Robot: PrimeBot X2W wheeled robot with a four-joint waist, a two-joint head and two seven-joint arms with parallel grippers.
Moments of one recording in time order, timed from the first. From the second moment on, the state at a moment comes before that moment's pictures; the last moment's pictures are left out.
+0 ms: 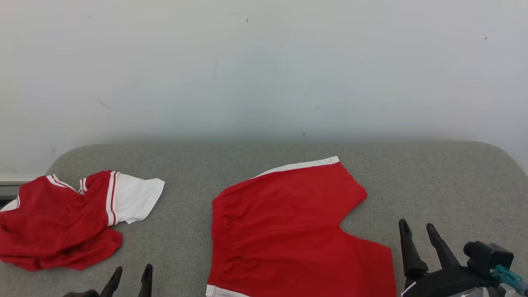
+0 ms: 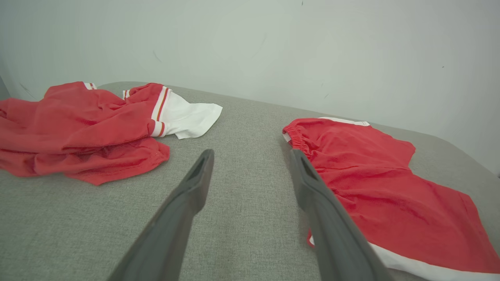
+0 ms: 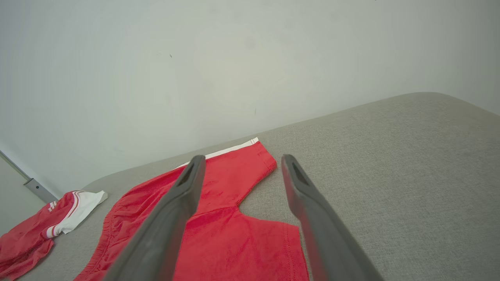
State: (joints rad) left arm 0.04 0.35 -0.43 0.17 -0.57 0.12 -0.19; right arm 0.08 -0.07 0.01 0.06 0.48 -0.05 -0.02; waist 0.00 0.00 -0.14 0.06
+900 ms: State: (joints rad) left arm 0.06 0.35 -0.40 0.13 -0.53 0.12 -0.12; right arm 0.07 -0.06 0.04 0.14 0.49 0.00 -0.11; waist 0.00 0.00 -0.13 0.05
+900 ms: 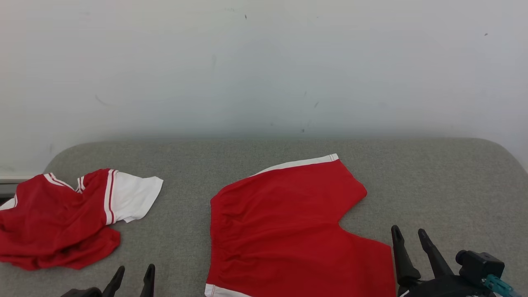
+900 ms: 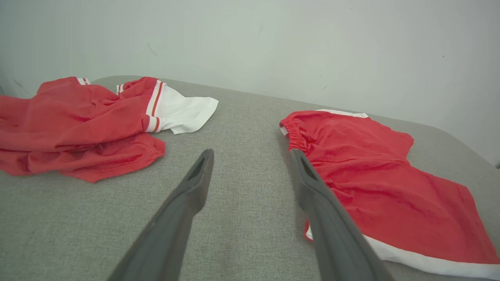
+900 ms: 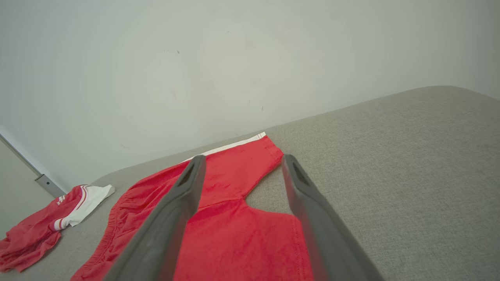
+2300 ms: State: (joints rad) left arm -0.18 0.26 -0.62 0.47 -0.54 -0.04 0.27; right arm 0.05 -0.07 0.07 0.19 0.48 0.01 -0.13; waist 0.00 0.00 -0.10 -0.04
